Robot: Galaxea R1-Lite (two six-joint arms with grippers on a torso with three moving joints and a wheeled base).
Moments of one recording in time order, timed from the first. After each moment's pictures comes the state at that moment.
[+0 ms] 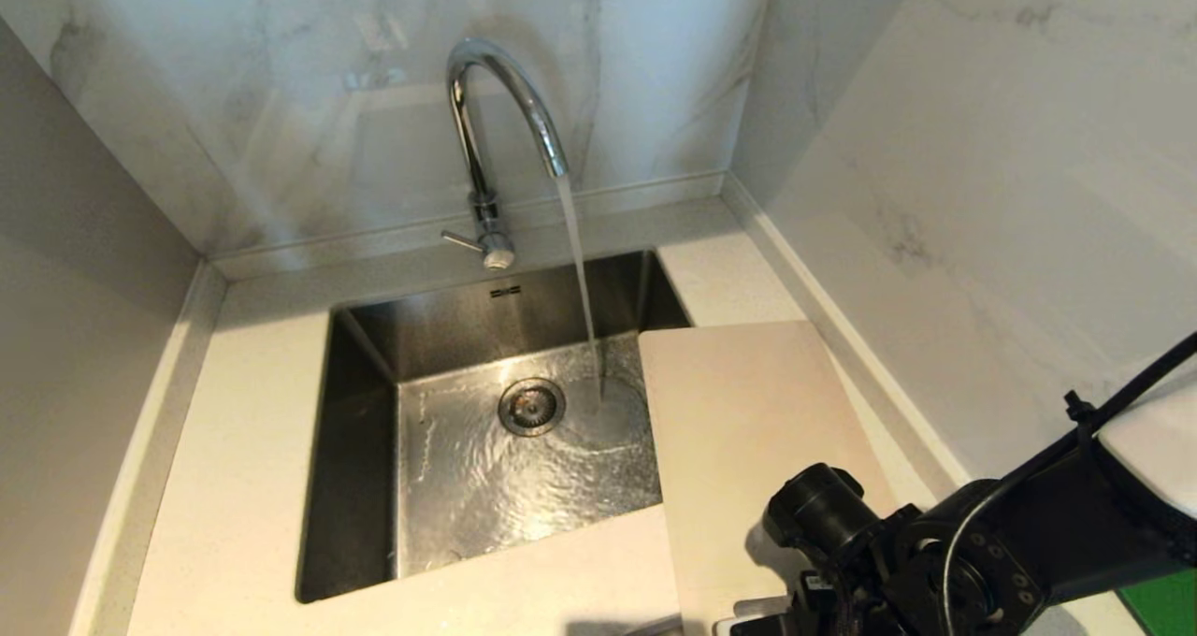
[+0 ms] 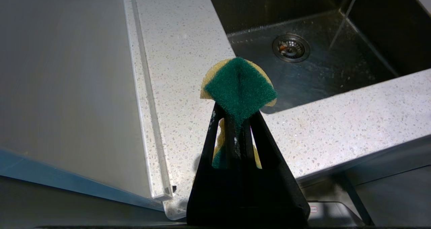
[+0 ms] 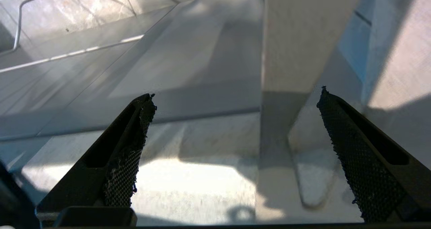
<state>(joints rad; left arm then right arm) 0.00 0.00 0.00 -0.01 0.00 -0.01 0.48 1.84 -0.69 0.19 -0.09 -1.10</state>
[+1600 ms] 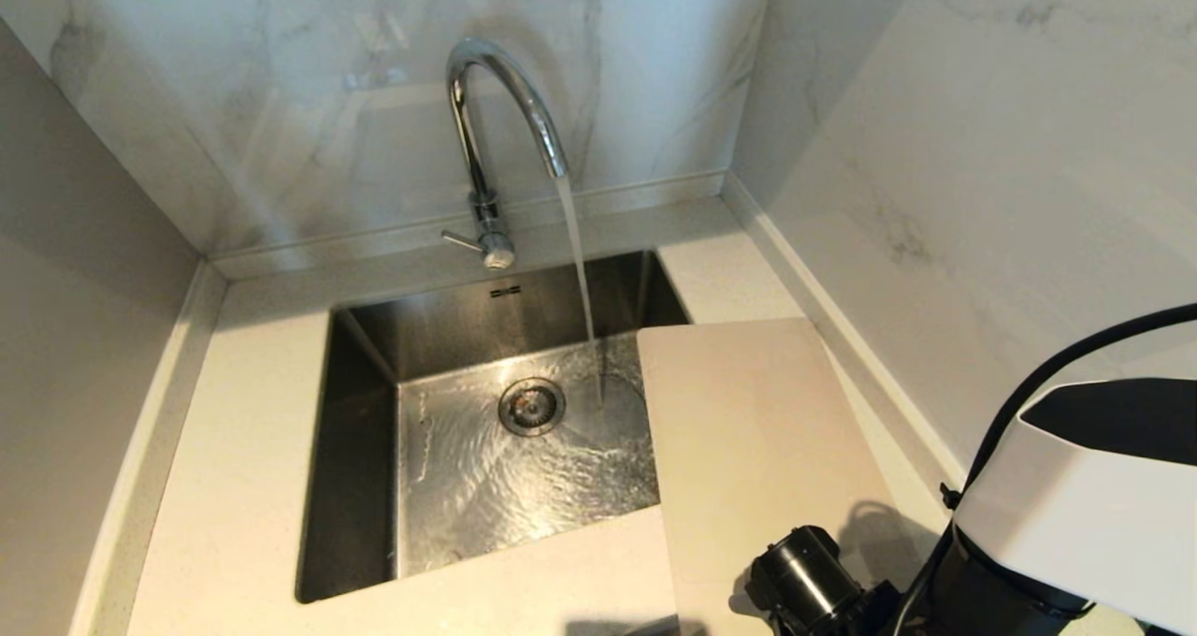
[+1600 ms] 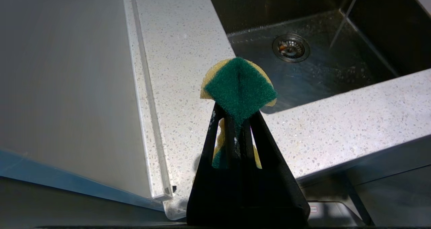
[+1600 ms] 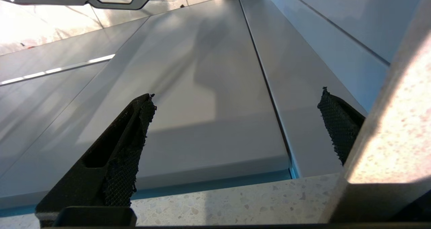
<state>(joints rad) 0.00 0.00 0.00 -0.01 0.00 -0.01 0.54 2.01 -0.47 -0.29 -0.14 -1.09</state>
